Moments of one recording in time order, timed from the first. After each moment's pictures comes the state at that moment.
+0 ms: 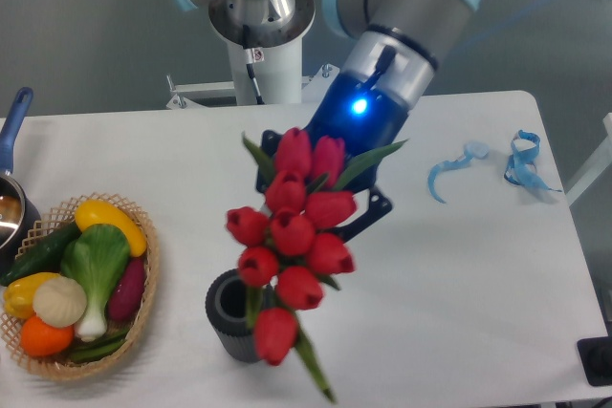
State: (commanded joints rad) arm 2.65 -1.86 -1.39 -0.73 0.57 0.65
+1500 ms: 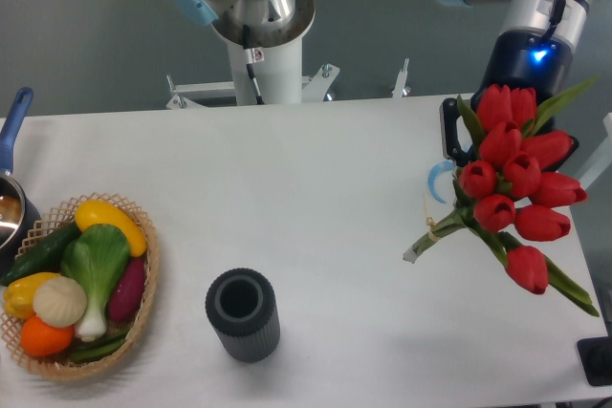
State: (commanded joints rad) arm 2.86 -1.85 -1.49 -0.73 0.52 0.80
